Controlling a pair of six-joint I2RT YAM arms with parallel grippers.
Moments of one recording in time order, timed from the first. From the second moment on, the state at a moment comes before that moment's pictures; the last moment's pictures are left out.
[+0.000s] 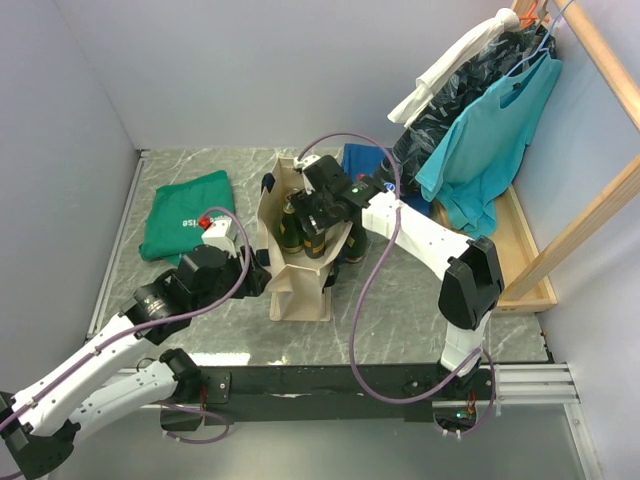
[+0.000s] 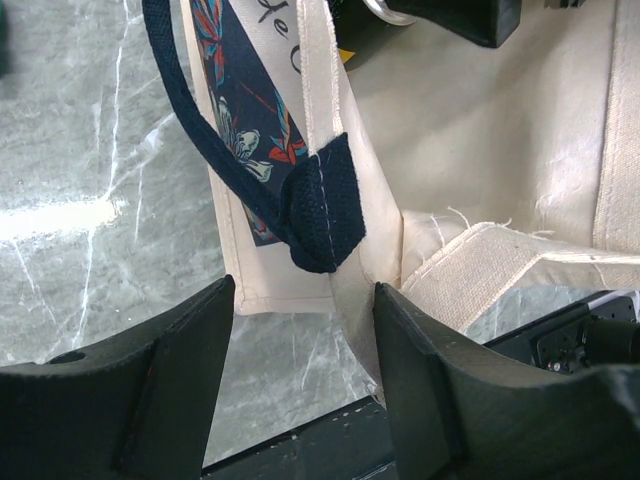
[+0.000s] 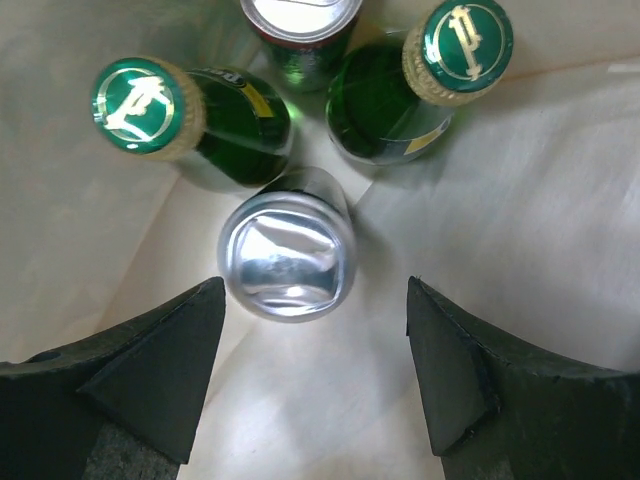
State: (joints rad) left arm -0.77 0.73 0.79 -0.61 -0.20 -0.65; right arm 0.74 1.82 1.67 -0.72 0.16 0.10
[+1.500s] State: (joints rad) left arm -0.77 0.74 0.79 -0.61 -0.22 -0.65; right arm 0.69 1.98 1.74 -0.66 0.01 0.12
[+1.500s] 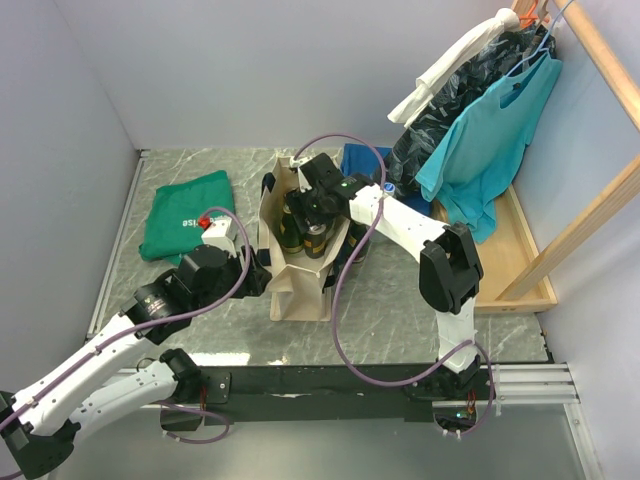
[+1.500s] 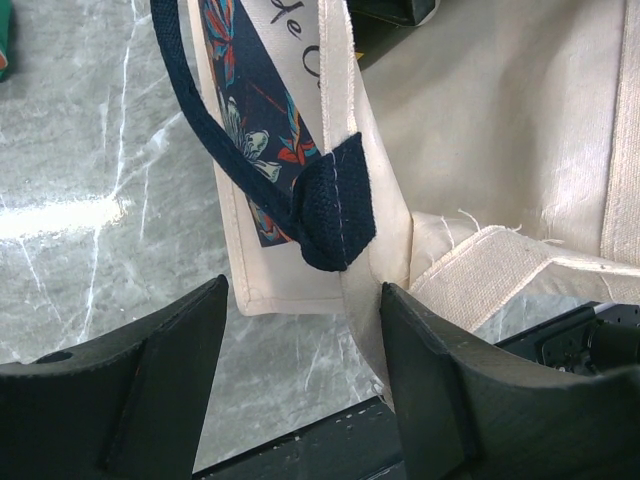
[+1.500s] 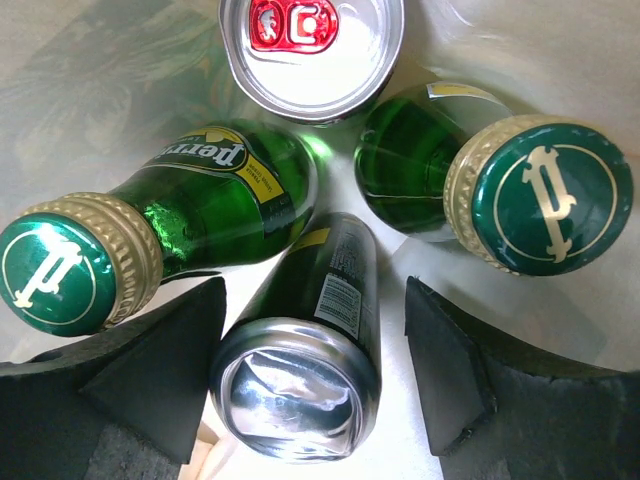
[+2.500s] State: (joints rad) left arm -0.77 0.75 0.79 -0.61 -0.22 -0.65; right arm 0.69 2.00 1.77 -0.70 0.00 0.12
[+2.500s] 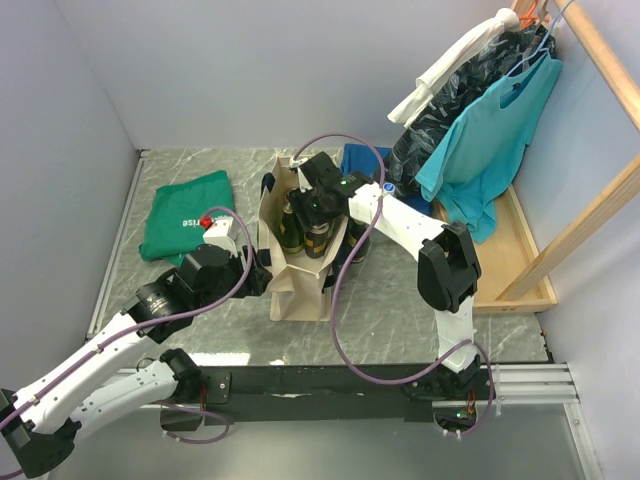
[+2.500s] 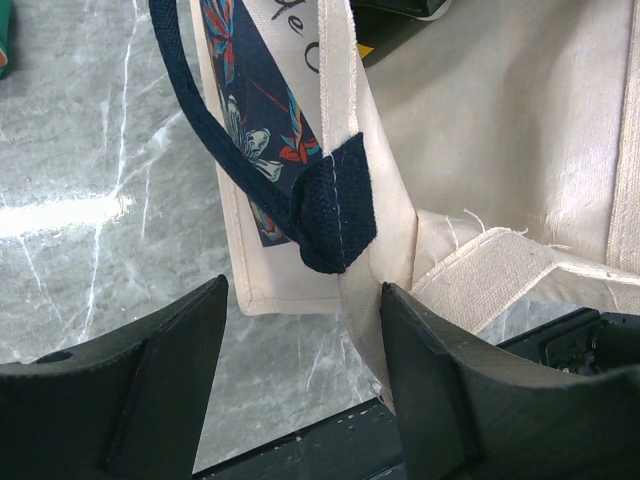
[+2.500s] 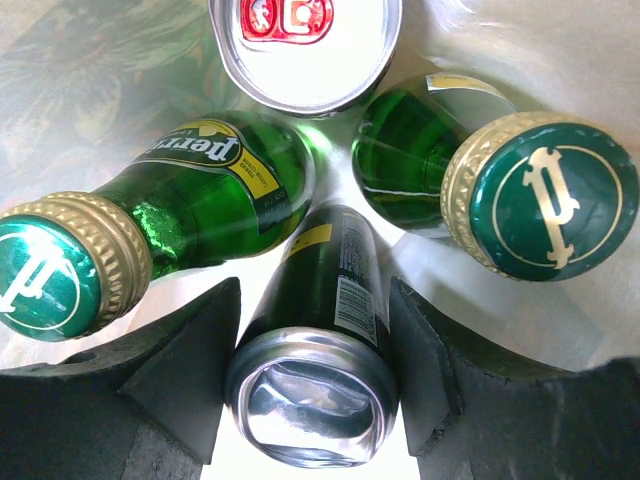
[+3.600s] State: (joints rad) left arm -0.77 0.74 0.79 -0.61 -0.22 -0.65; right arm 0.72 2.00 1.93 -0.81 0.09 0.09
